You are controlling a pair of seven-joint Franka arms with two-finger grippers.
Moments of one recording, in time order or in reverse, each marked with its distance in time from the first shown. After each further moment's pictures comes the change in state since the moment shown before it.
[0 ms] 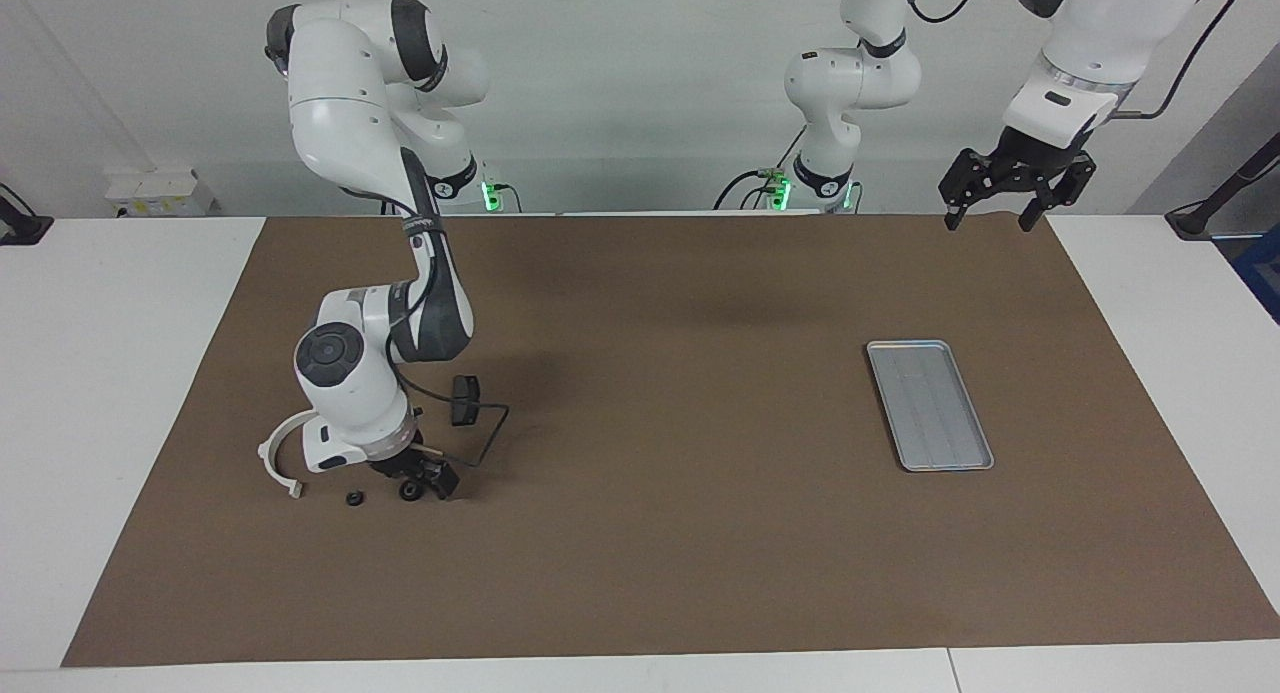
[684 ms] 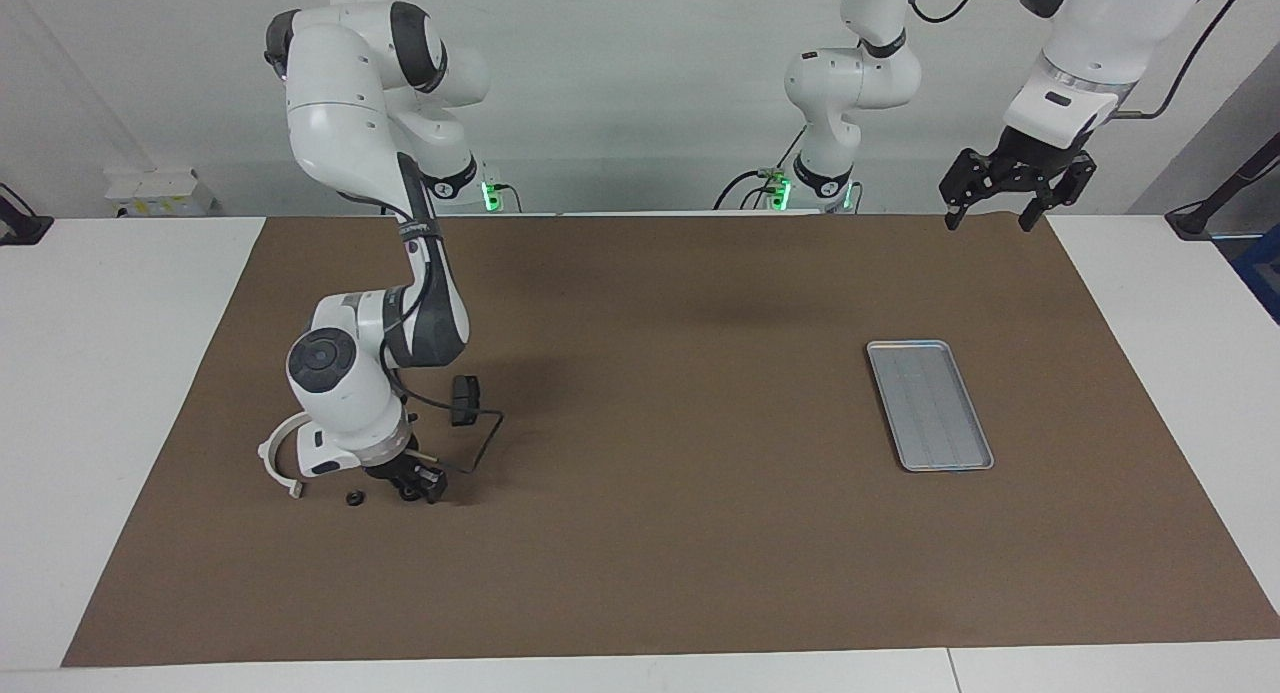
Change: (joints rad) left arm 0.000 -0.001 0.002 0.000 0.000 -0.003 -0.001; right arm -0.003 0.000 -0.003 0.017 0.000 -0.007 0.000
